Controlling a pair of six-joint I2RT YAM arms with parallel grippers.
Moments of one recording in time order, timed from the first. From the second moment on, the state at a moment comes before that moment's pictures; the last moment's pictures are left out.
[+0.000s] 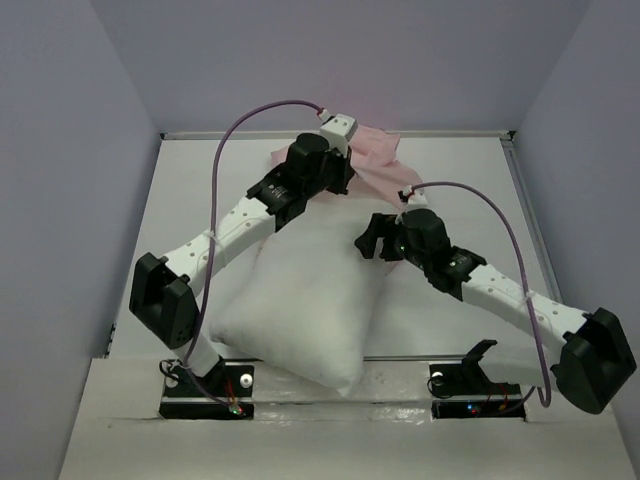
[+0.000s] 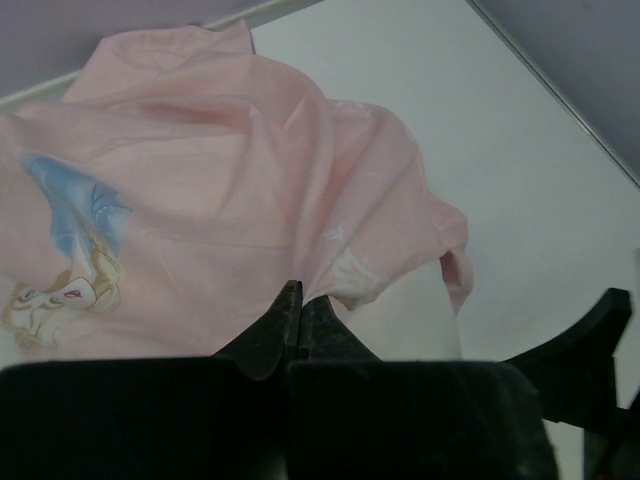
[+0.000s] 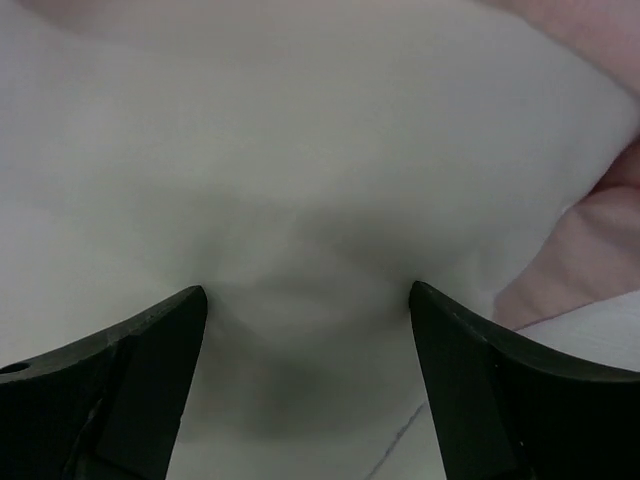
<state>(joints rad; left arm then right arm) -0.71 1.63 1.50 -0.20 -0.02 -0.19 0.66 1.13 0.79 -0.07 0.11 0.55</state>
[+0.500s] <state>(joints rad) -0.78 1.31 1.09 -0.04 0.02 -0.28 0.63 1.37 0.83 0.11 0.10 0.65</state>
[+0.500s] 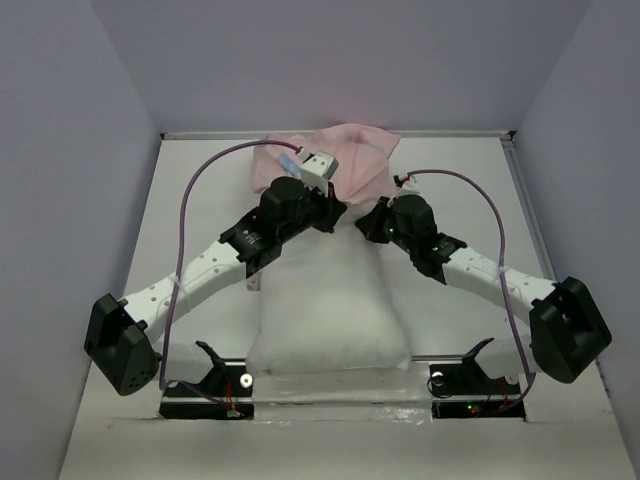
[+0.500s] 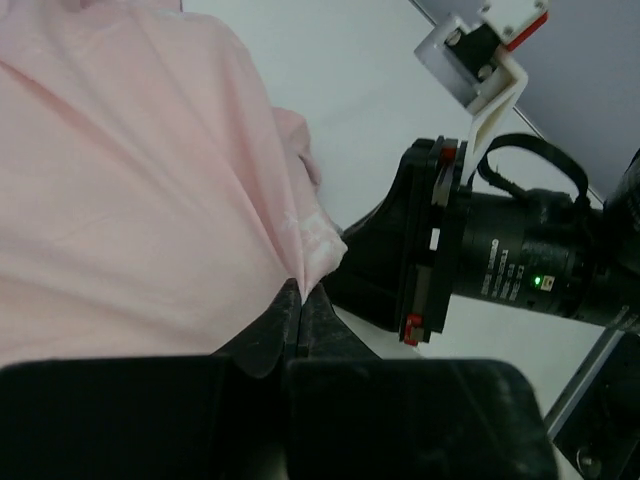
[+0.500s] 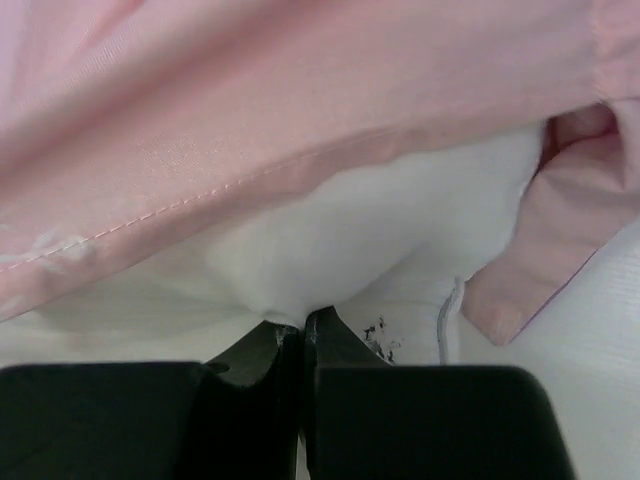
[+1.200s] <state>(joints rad) -0.78 1.30 1.09 -0.16 0.08 -0.28 0.89 1.38 0.74 0.35 0.45 0.84</state>
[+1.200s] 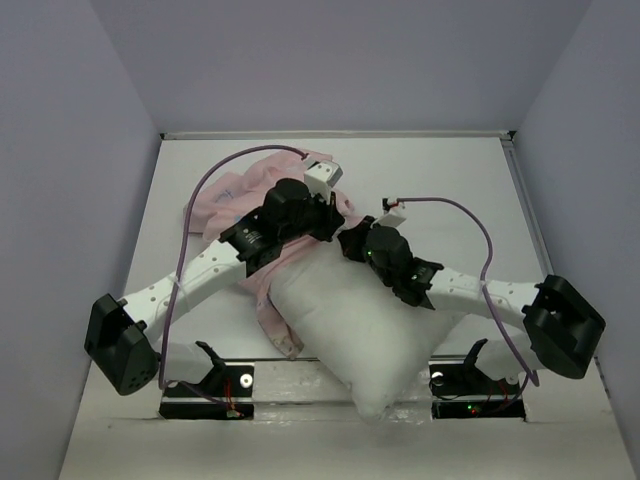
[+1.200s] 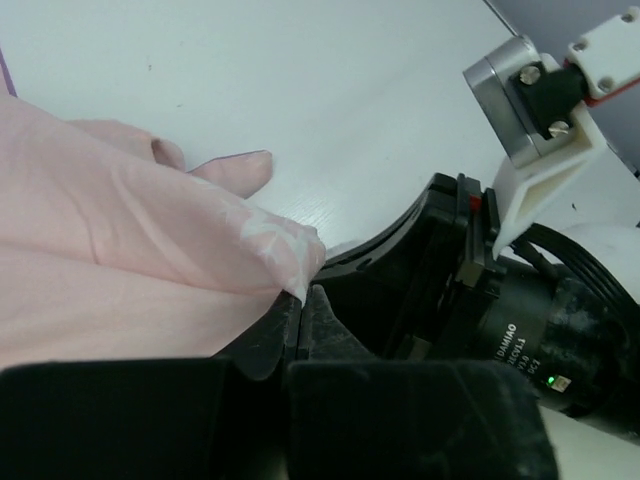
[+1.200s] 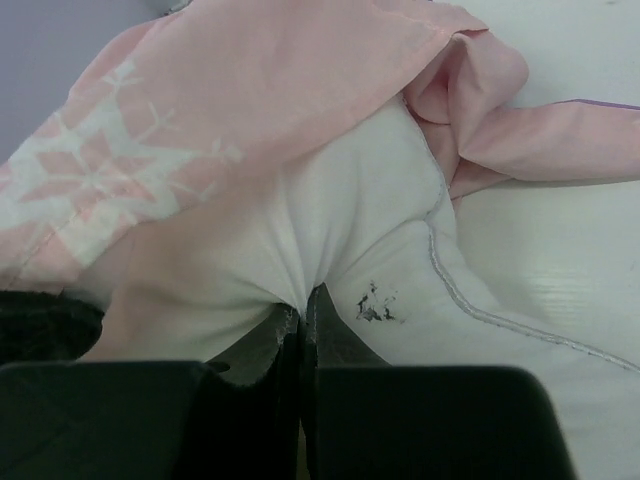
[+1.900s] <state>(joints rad) -0.78 1.46 1.27 -0.09 0.07 -0.32 0.88 0.97 0.71 0.00 0.37 0.51</state>
